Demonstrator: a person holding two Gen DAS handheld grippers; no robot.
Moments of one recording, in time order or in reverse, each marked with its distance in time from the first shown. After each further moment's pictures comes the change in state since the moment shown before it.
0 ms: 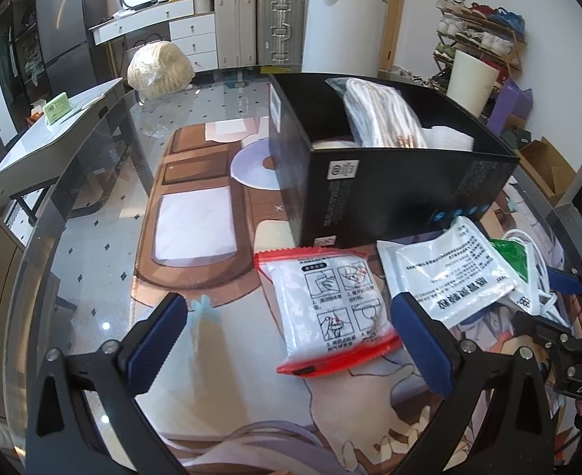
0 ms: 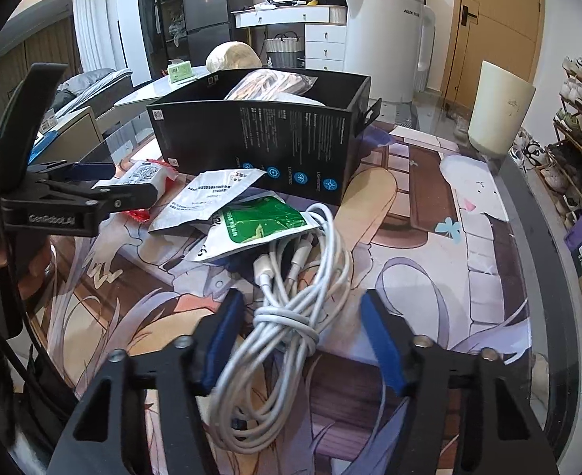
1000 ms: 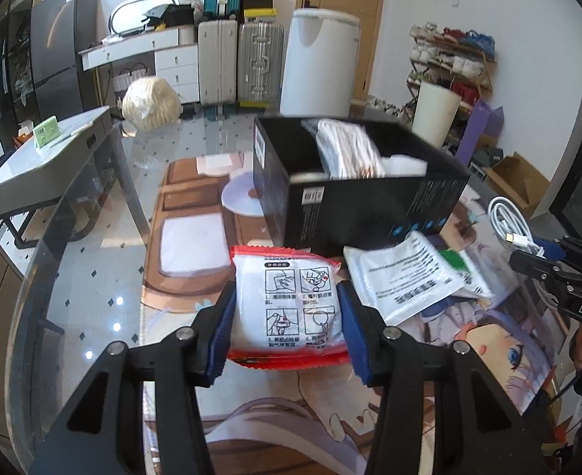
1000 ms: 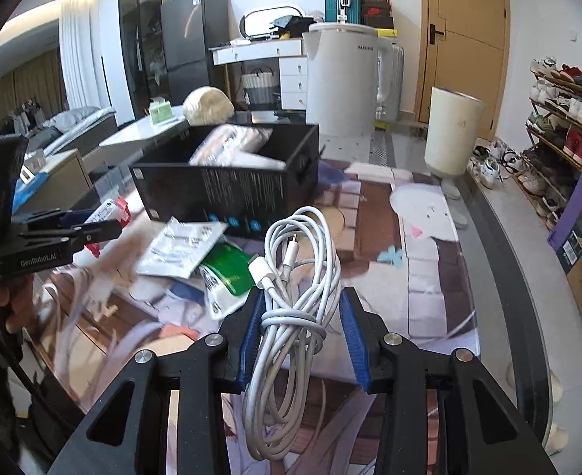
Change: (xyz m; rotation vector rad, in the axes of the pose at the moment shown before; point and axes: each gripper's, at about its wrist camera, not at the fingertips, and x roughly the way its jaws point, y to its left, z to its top) left arm -0.036 0.003 -0.010 0.028 -0.130 -0.090; right arm -0.037 -0.029 0.005 0.075 -0.138 -0.046
